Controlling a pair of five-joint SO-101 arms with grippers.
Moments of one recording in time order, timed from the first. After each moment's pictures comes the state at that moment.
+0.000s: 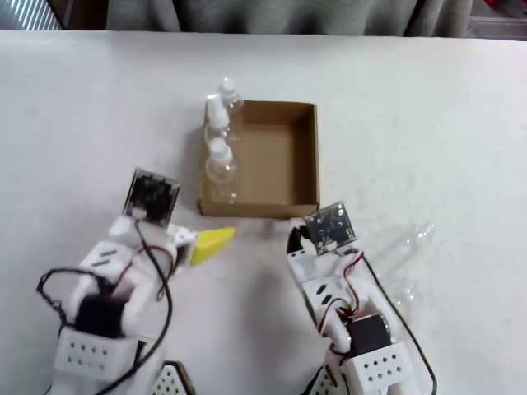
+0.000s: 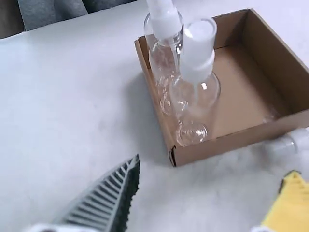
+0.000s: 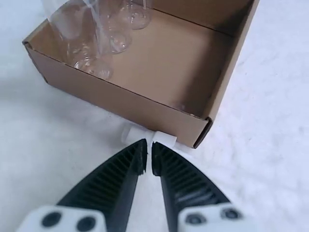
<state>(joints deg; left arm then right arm) 5.2 -81.5 73.7 54.5 -7.0 -19.0 -93.9 96.4 40.4 8.0</state>
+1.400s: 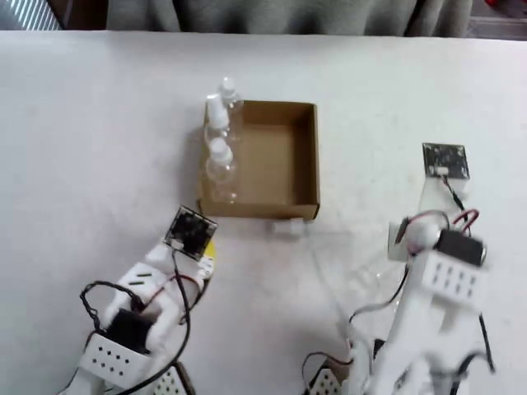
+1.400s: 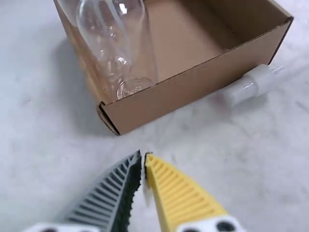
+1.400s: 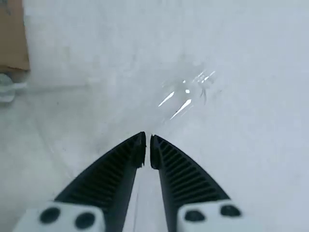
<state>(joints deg) 16.3 -91.4 97.4 43.6 -4.2 20.7 -39.1 44.5 72.8 18.7</state>
